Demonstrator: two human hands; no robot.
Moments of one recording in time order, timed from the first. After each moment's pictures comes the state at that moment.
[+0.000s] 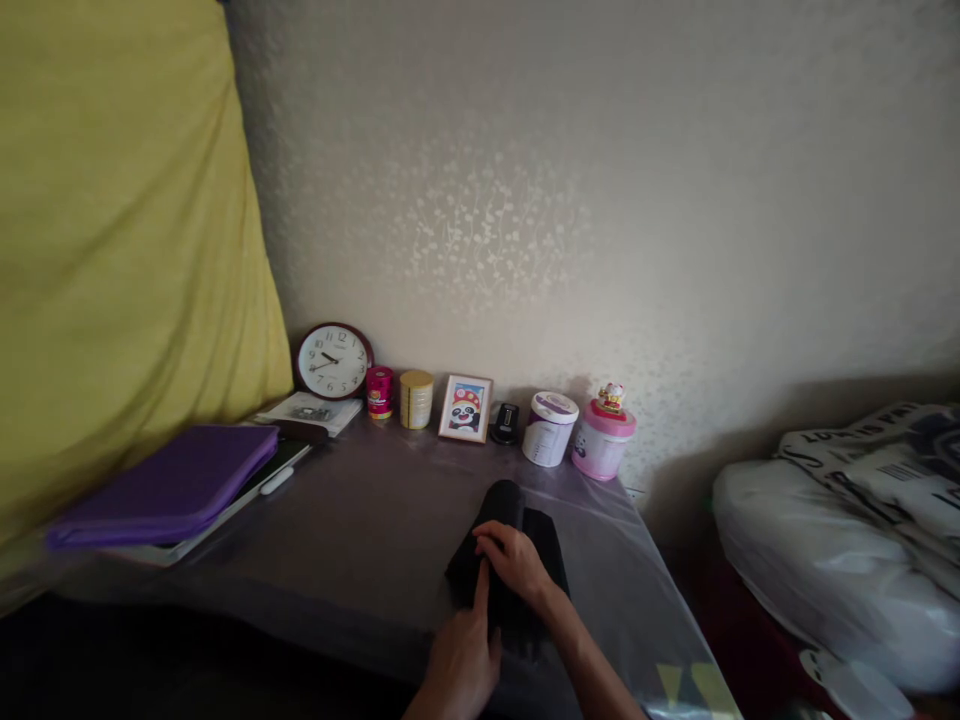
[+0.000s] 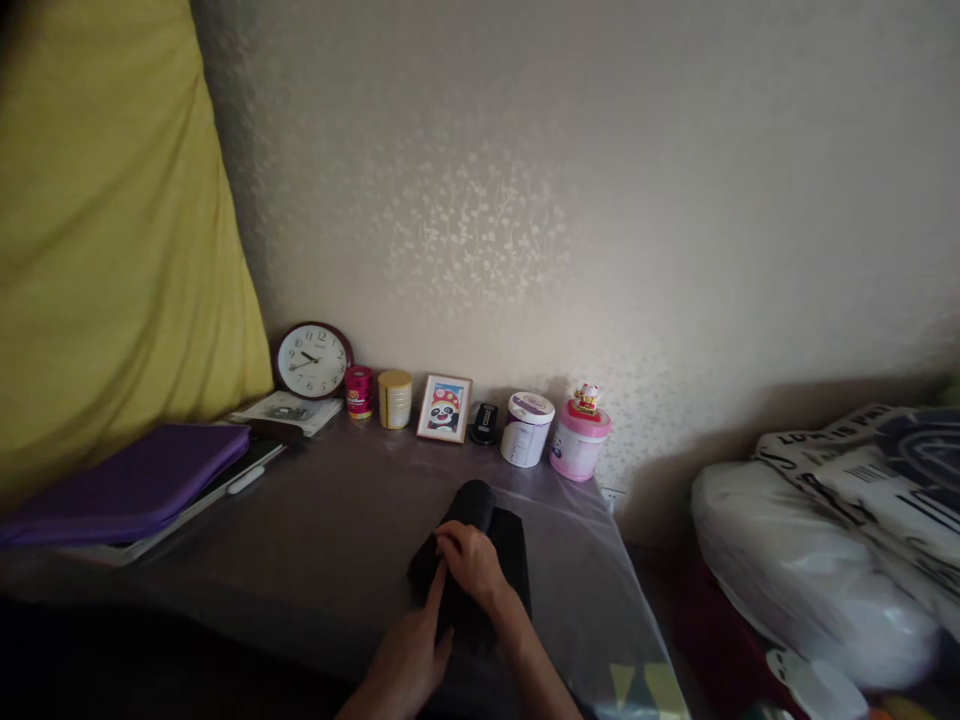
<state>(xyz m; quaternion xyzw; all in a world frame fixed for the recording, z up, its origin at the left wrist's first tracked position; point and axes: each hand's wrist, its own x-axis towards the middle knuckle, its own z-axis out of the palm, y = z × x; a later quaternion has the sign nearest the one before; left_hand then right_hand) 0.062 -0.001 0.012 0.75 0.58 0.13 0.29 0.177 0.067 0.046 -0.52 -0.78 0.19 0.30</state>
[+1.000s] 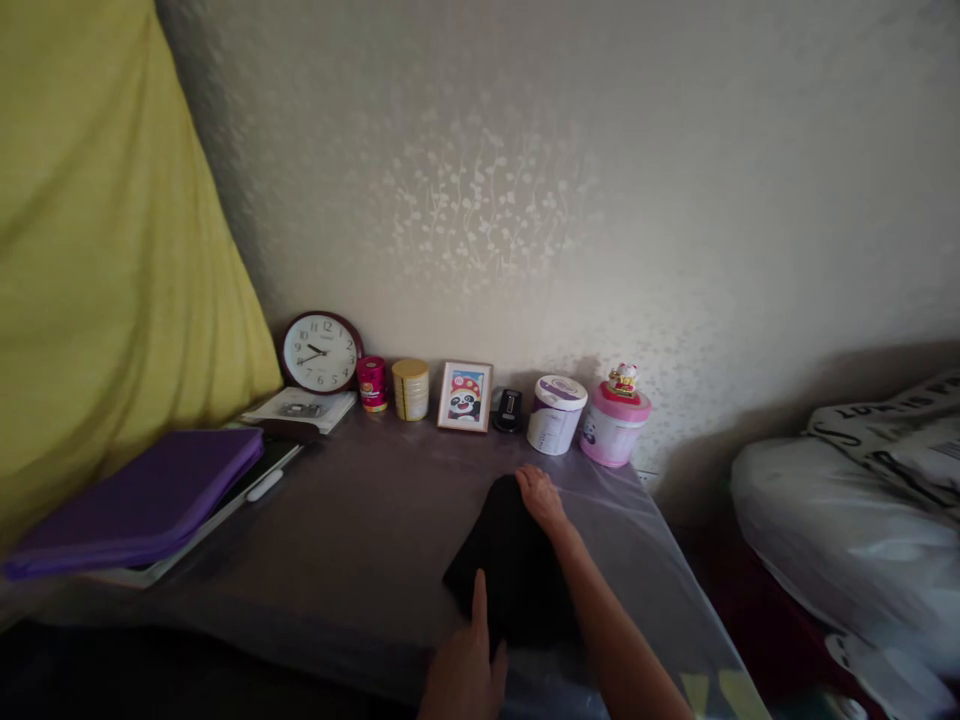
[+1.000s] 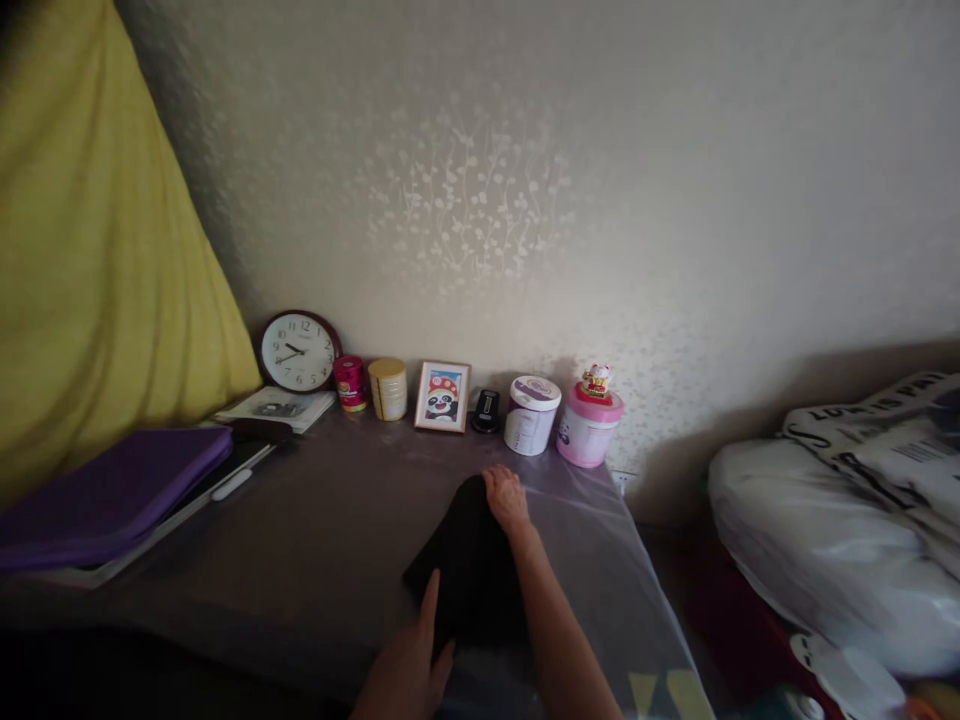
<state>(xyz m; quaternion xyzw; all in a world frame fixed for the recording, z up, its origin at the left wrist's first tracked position) 0.060 0.003 0.013 0.72 0.60 0.08 0.34 0.238 0.174 0.019 -0.65 -0.69 0.07 0.29</state>
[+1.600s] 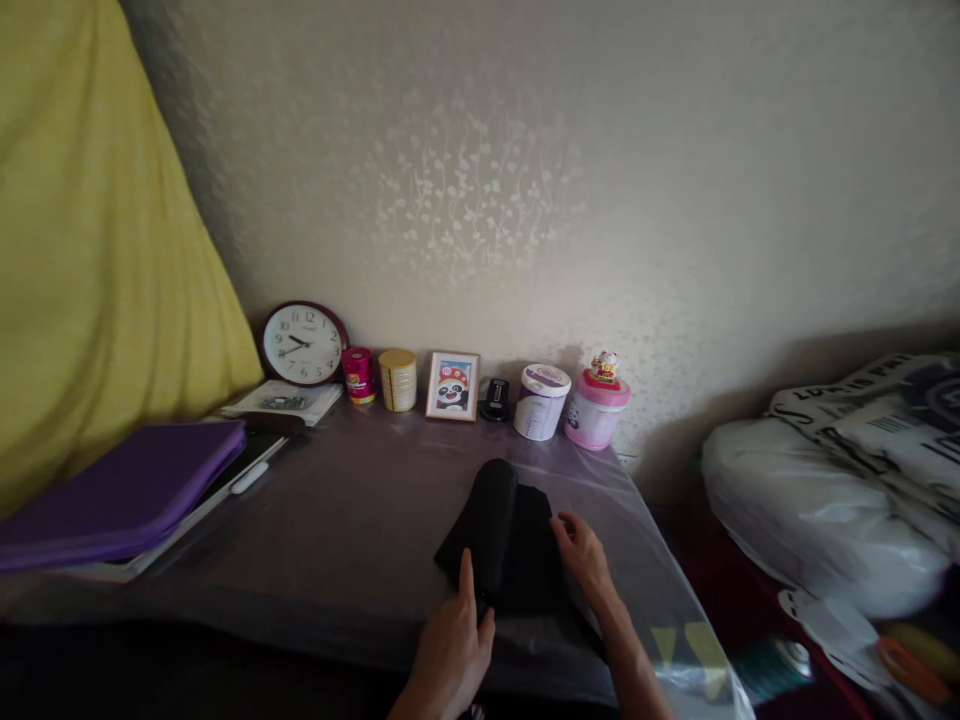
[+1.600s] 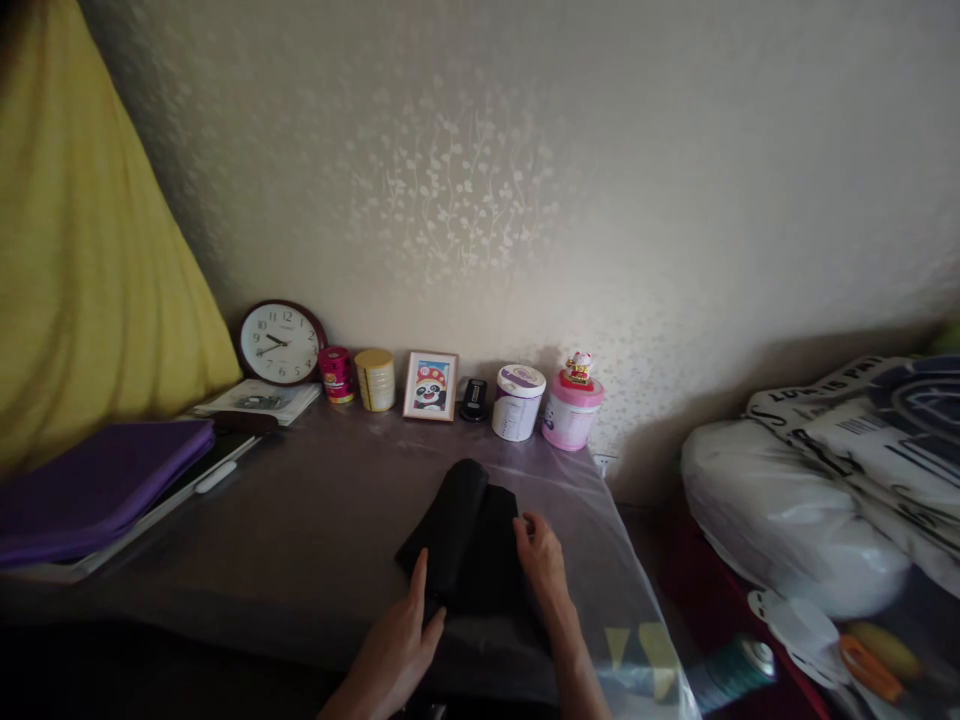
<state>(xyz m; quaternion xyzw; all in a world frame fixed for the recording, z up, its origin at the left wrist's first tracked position) 0.058 -0.001 0.015 0.73 0.60 0.10 0.32 0.282 0.056 -0.005 -0.76 -0.52 0.15 0.36</state>
